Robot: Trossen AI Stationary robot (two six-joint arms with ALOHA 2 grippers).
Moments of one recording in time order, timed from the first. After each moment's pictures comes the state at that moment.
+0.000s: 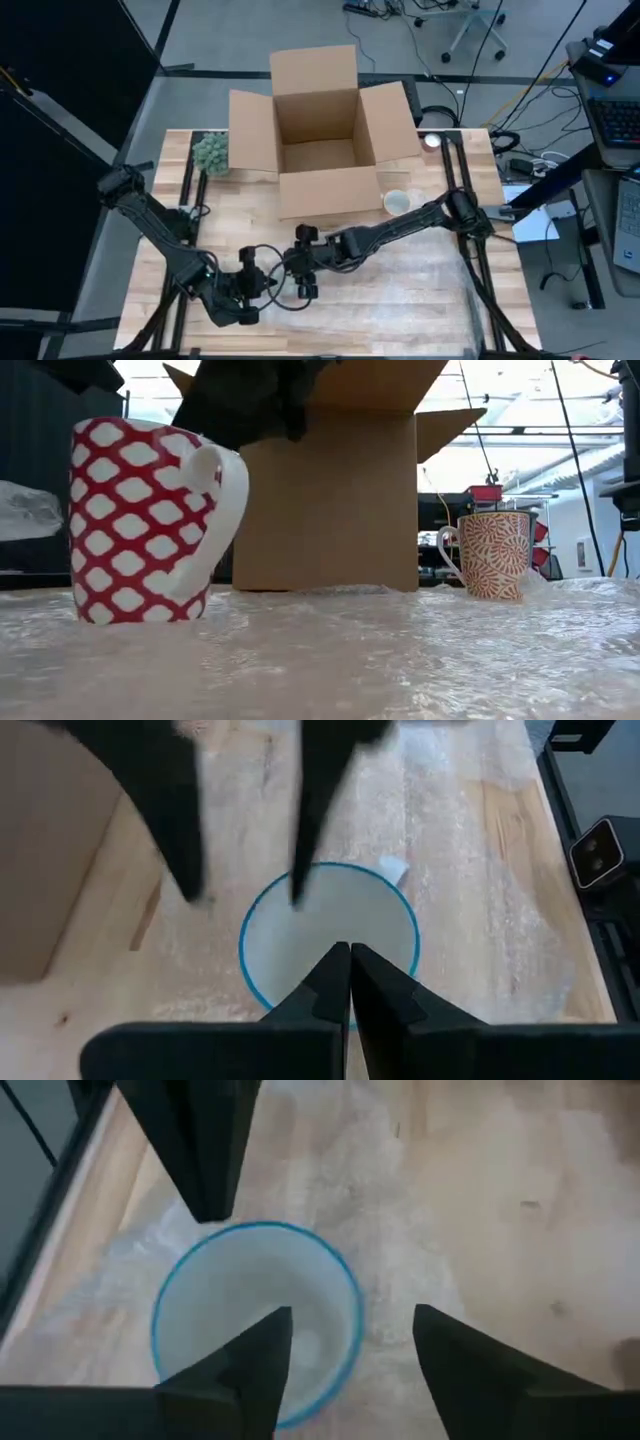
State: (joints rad) left arm -0.80 1.44 0.95 -0.46 -0.62 -0.65; right arm 0.29 2.07 1.78 -0.49 0.18 0.16
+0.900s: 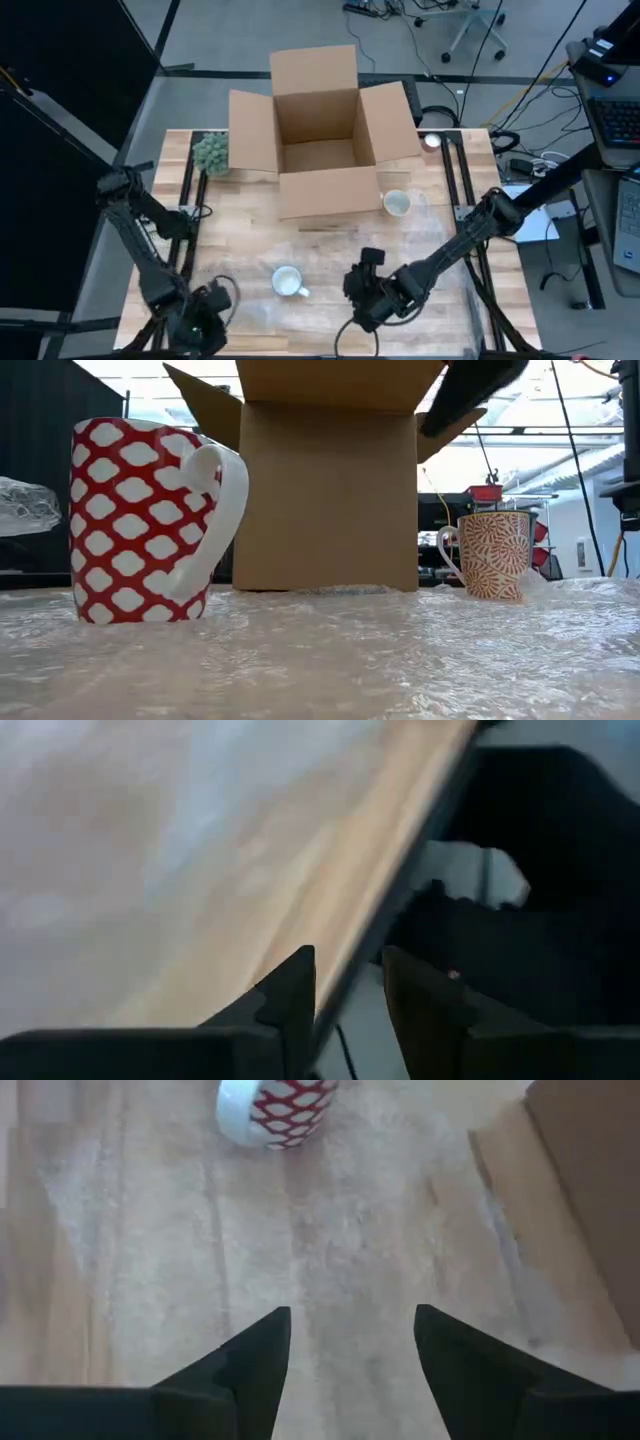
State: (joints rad) left arm -1.12 1.47 0.96 -0.69 -0.19 -1.78; right arm 0.63 1.86 1.47 -0.79 0.54 0.70
